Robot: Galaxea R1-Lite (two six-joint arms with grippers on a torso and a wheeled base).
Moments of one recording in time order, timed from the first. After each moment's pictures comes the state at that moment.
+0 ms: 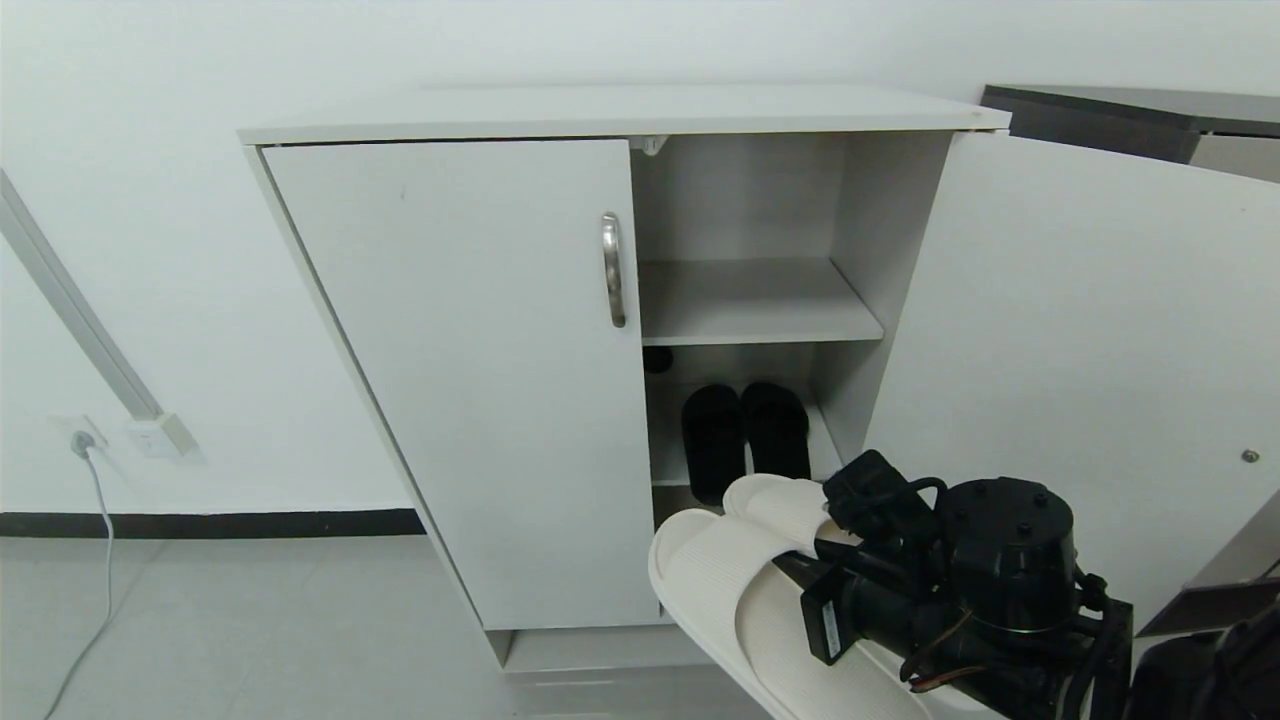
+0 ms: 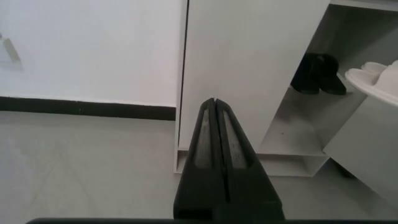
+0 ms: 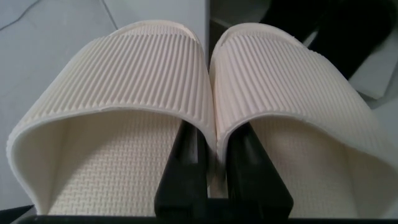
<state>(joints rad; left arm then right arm) 0.00 0.00 0.00 0.00 0.04 -0.10 0.78 1.84 -0.52 -1.04 -0.12 0.02</state>
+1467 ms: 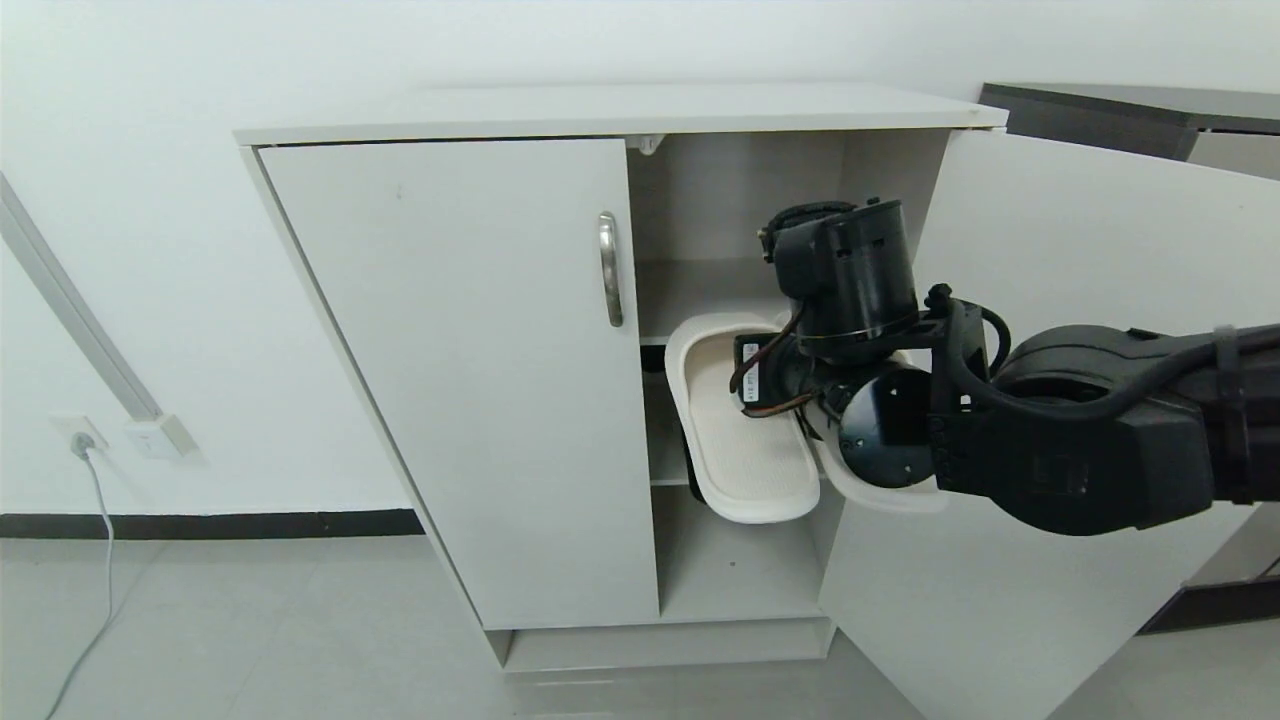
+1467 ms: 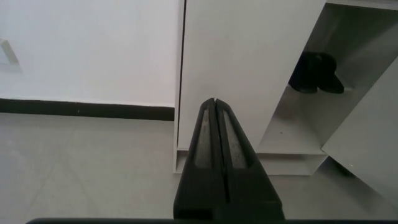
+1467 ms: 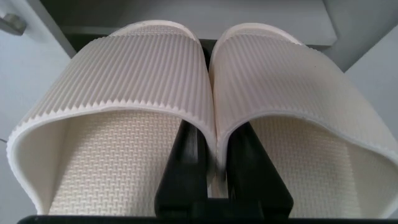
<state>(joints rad) 0.00 0.00 0.00 0.00 0.04 -0.10 0.86 1.89 -1.45 -0.14 -0.75 0.23</state>
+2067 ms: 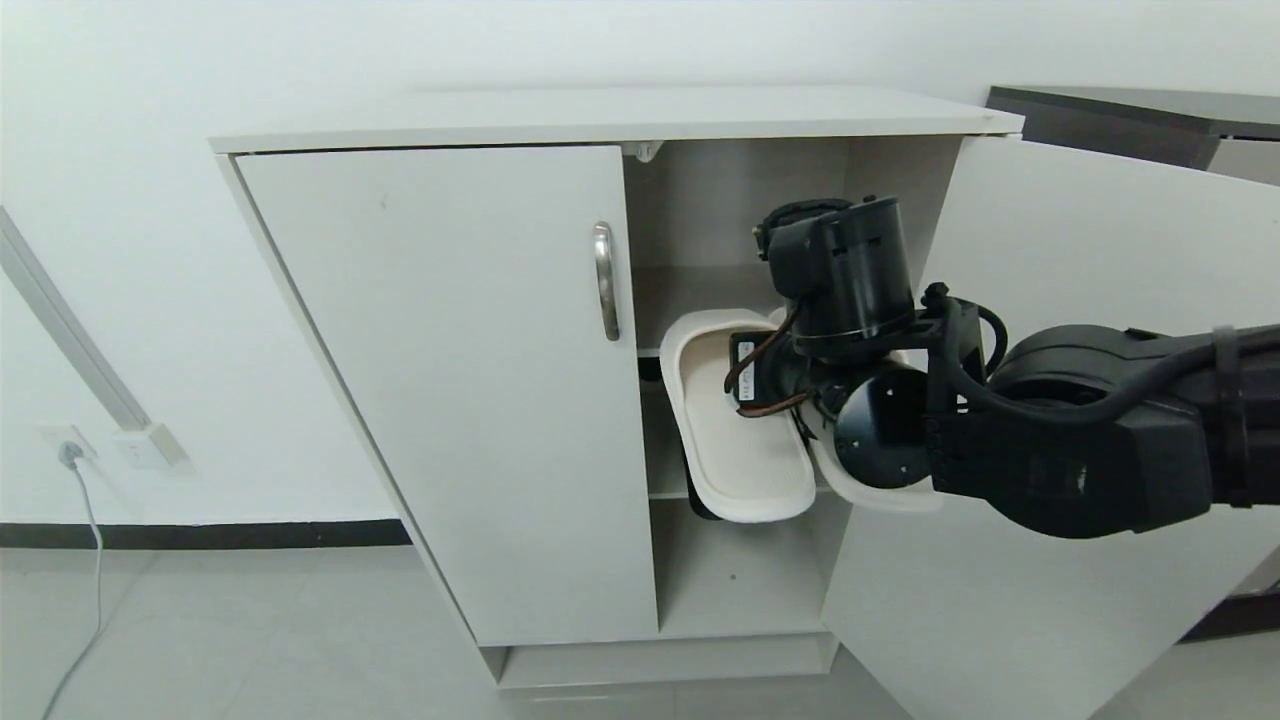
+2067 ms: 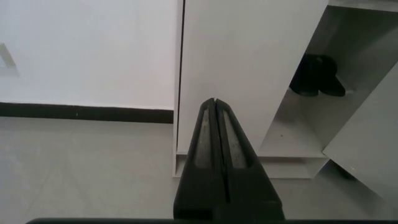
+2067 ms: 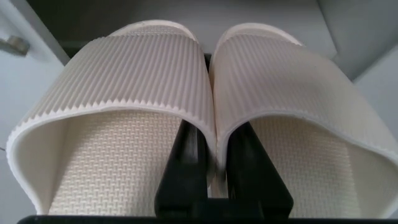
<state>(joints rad) 0.00 0.00 0.00 0.00 0.03 -0.10 0.85 1.90 -1.46 -0.14 -0.75 0.23</state>
